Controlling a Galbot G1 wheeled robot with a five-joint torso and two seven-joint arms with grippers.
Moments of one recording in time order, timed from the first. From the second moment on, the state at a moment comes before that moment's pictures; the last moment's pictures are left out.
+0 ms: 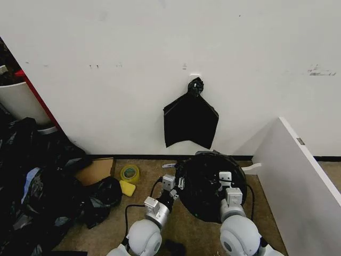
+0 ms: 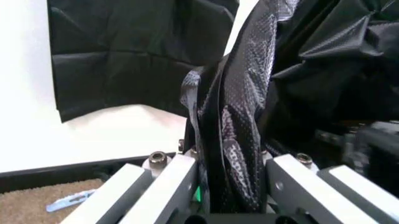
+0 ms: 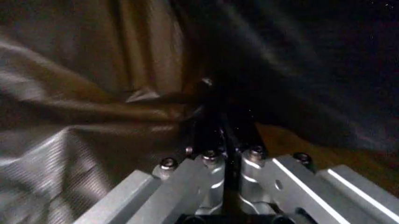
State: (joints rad) left arm 1.25 -1.29 0.06 -1.84 -0.37 -0.10 -0.08; right arm -1.31 1.14 0.08 2.03 0.30 -0.35 0.62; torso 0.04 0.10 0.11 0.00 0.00
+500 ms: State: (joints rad) left arm 1.24 -1.30 0.05 -1.81 -0.39 -0.09 -0.07; right arm -1.31 1.17 0.10 2.04 0.30 -0.30 0.56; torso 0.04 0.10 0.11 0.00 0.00
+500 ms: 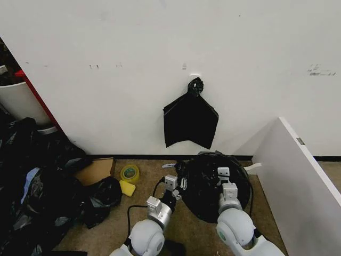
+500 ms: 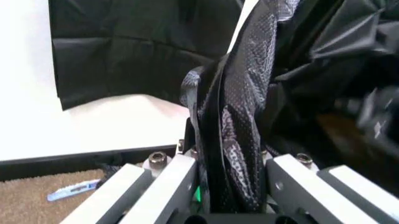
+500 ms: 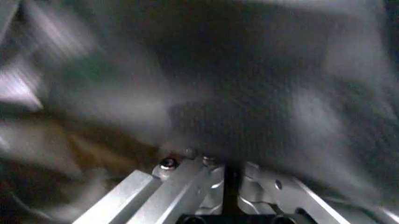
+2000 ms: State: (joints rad) left arm 1.22 -1.26 0.03 -1.82 -0.29 -0.15 -0.03; right arm -1.24 1.09 0.07 2.13 0.86 -0.74 0.70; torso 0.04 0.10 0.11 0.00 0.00
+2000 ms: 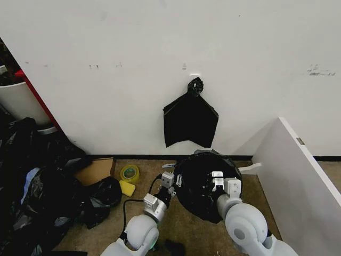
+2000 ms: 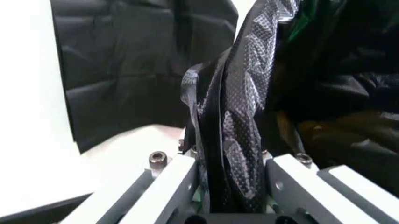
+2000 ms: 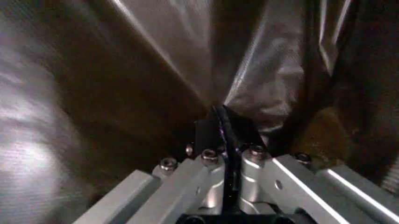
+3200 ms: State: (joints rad) left arm 1.23 -1.25 0.03 -1.83 -0.30 -0.17 0.00; right arm -1.22 1.13 0.07 2.03 0.74 -0.66 0.64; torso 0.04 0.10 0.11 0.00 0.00
